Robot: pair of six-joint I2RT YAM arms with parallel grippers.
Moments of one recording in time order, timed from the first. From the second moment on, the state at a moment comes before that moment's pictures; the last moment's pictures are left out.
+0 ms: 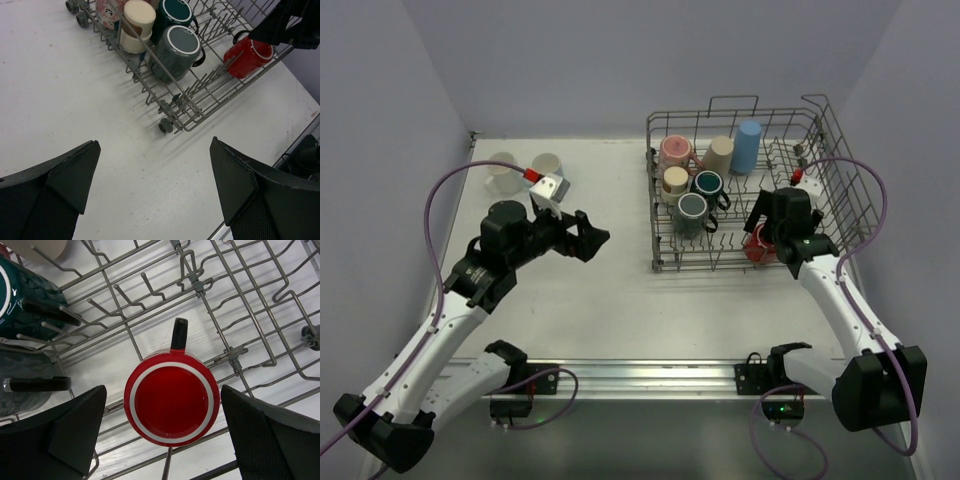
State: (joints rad) left arm -0.47 0.87 0.93 -0.36 0.26 -0.25; right arm 0.16 1.10 0.85 -0.44 0.36 0.43
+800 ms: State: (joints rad) left arm -0.47 0.81 0.82 -0.30 0.29 -0.22; right arm 0.15 1.30 0.98 -0.57 0.35 0.38
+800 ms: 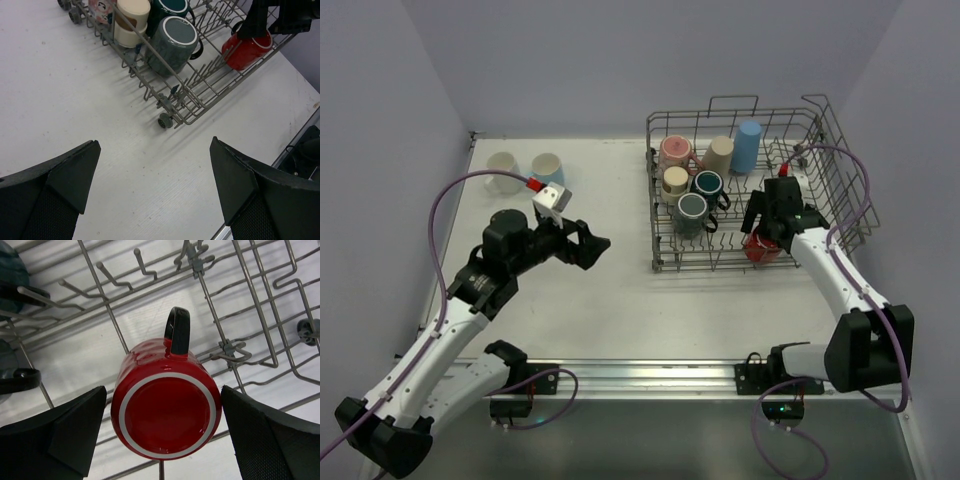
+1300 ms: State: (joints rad) left arm -0.54 0.77 0.82 -0.30 0.25 -0.21; right arm 0.15 1.35 1.08 -0.76 0.30 0.34
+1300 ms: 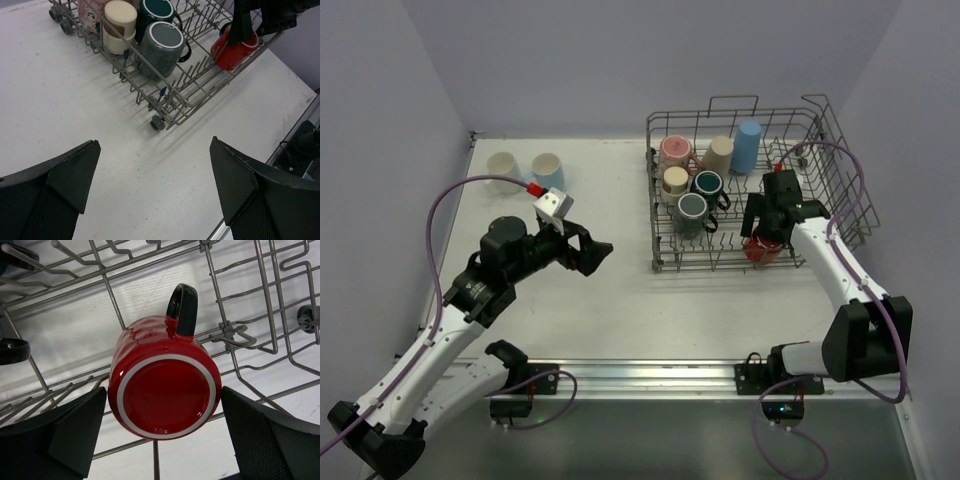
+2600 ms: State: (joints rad) left arm -0.55 0.88 0.82 -0.06 0.47 -0.44; right arm 0.11 0.96 1.03 -0.49 -0.19 0.52
